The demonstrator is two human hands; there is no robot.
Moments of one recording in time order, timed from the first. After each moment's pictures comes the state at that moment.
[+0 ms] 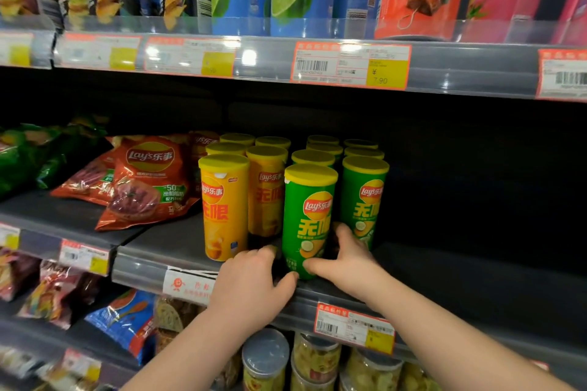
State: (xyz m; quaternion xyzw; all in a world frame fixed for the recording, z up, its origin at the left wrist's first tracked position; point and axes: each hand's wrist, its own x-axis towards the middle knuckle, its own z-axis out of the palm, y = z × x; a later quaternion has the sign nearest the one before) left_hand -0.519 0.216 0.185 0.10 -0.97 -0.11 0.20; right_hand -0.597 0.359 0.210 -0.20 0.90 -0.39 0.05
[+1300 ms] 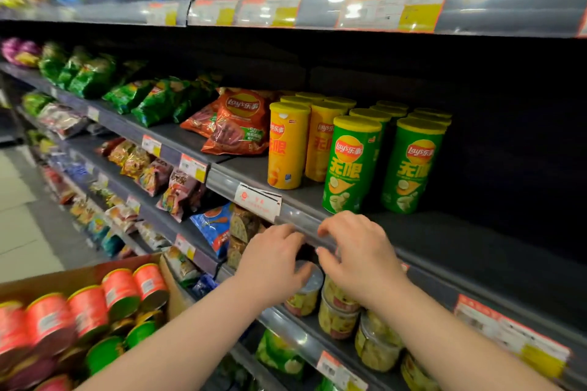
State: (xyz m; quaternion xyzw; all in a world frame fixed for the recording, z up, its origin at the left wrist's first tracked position) left_hand -0.454 0.255 0.133 0.15 -0.97 -0.05 0.19; right_hand -0.539 0.392 0.178 -0.53 0.81 -0.22 -0.15
